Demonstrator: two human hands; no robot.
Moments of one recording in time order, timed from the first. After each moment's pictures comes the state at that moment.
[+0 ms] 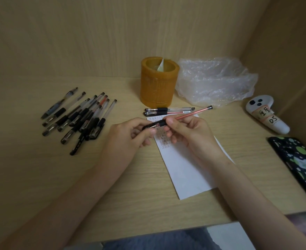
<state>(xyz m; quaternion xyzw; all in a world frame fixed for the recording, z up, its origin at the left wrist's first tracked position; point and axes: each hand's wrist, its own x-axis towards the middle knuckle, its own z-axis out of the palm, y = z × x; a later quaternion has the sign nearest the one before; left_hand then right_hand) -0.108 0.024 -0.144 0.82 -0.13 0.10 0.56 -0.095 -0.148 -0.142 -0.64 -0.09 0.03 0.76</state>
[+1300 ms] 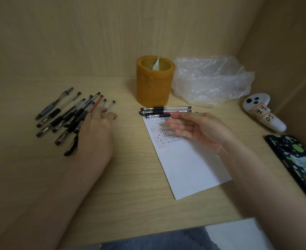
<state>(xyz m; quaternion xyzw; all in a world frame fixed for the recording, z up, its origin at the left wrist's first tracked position) -0.085 0.059 -0.157 0.97 -0.02 0.19 0.15 -0.079 -0.180 -0.120 -0.59 0.06 0.16 0.79</state>
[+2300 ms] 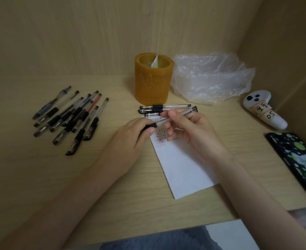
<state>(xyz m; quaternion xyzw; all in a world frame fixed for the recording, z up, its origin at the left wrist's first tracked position) -0.106 0.018 -0.150 0.89 -0.23 0.09 0.39 -0.095 -0.160 -0.137 -0.63 -0.09 0.05 0.77</state>
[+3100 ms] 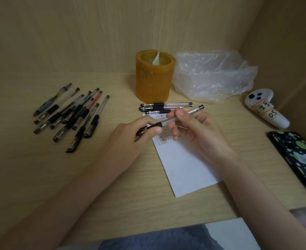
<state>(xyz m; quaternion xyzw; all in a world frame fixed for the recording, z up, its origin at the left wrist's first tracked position) -0.109 0.019 -0.145 0.87 -0.21 0.06 0.45 -0.096 -0.168 -0.139 -0.61 -0.14 0.05 0.78</state>
